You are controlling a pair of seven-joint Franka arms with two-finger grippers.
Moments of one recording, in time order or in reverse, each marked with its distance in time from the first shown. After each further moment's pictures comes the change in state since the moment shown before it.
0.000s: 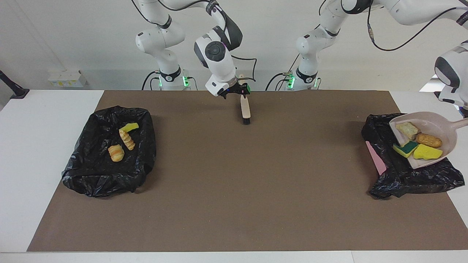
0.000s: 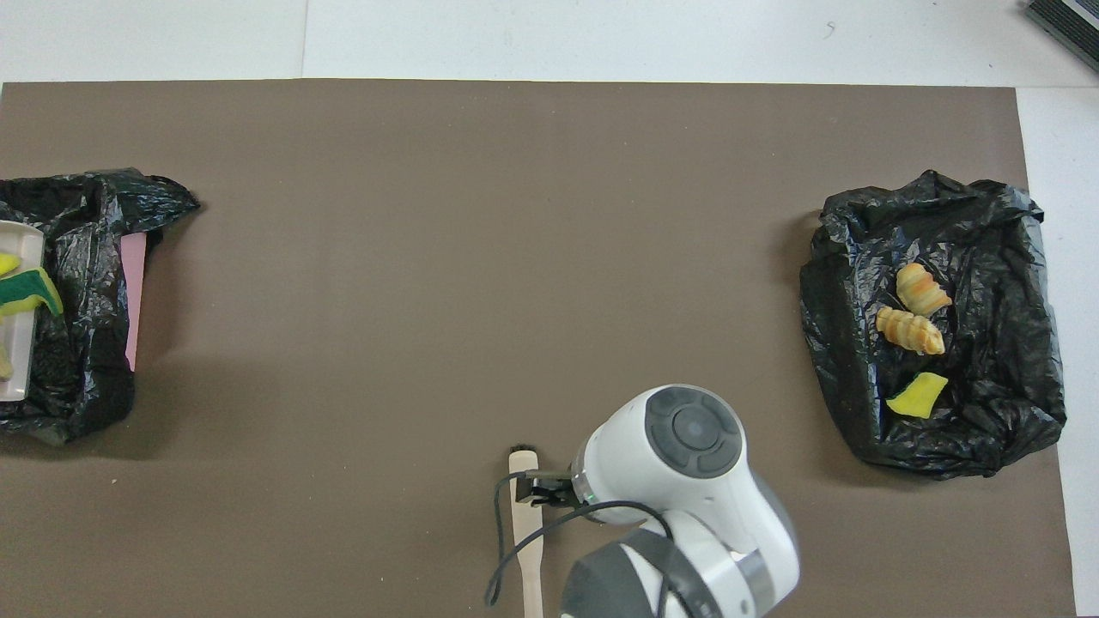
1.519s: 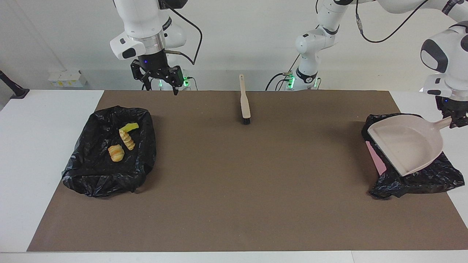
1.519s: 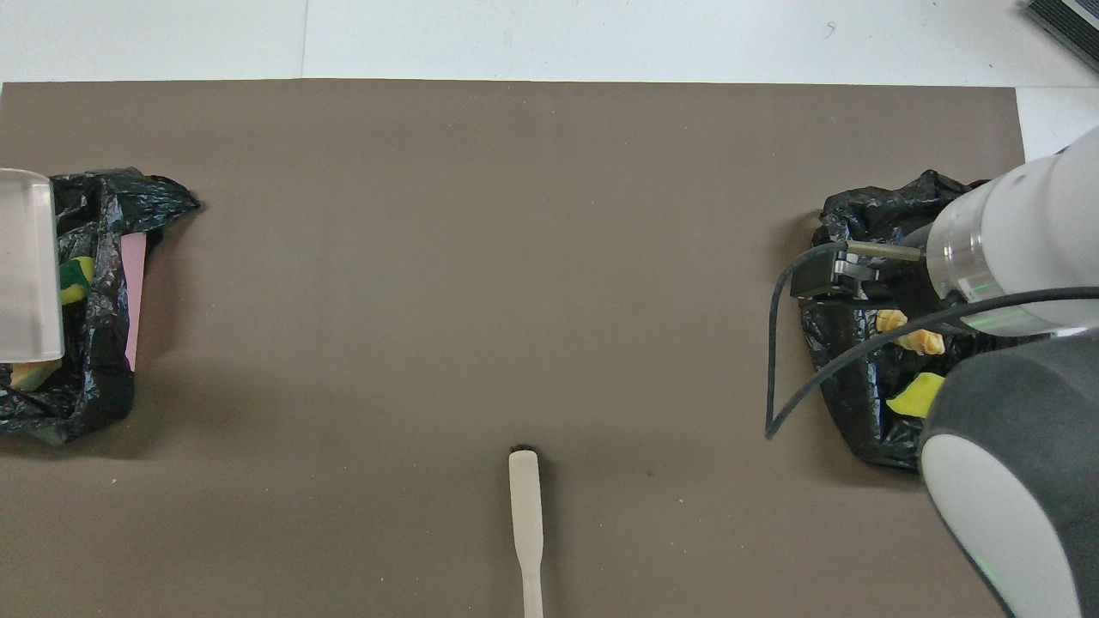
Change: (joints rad) left arm -0.077 -0.115 -0.024 -0.012 -0.401 -0.076 -0.151; right arm -0.334 0.055 -0.013 0.580 -0.364 -0.376 -0.098
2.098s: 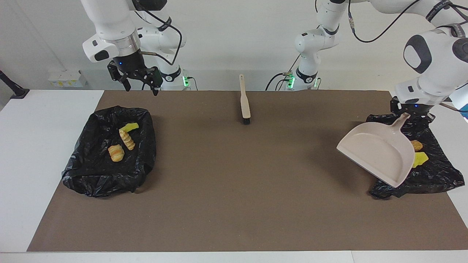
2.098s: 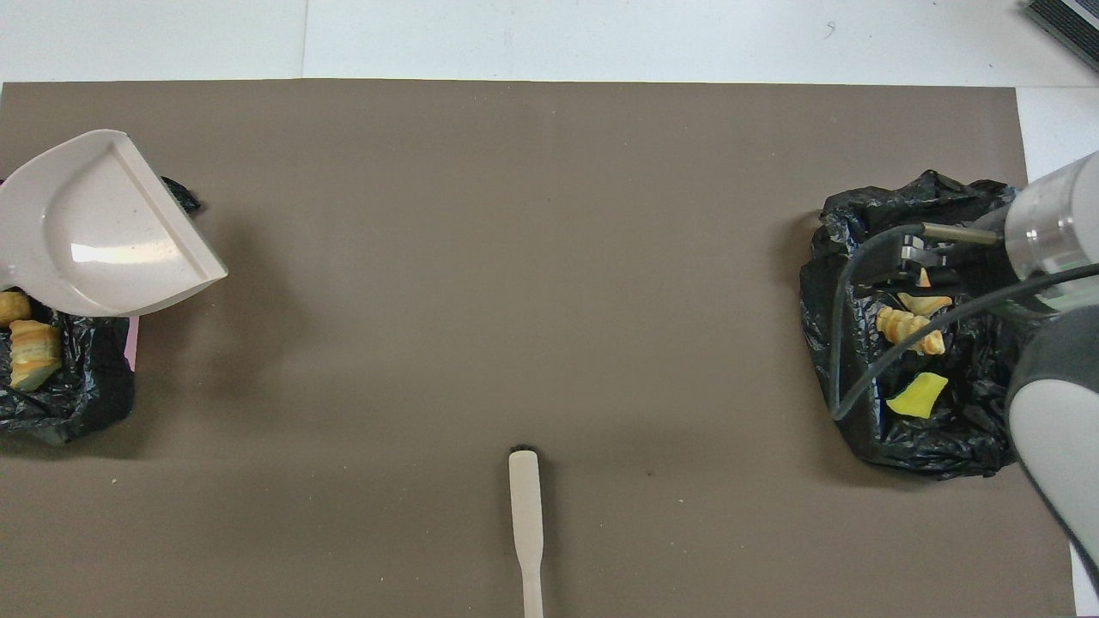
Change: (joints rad) left arm -0.181 -0.029 -0.012 -0.011 -0.198 -0.284 -0.740; right arm -0.136 -0.006 0.002 0.011 0.005 -0.055 -0.167
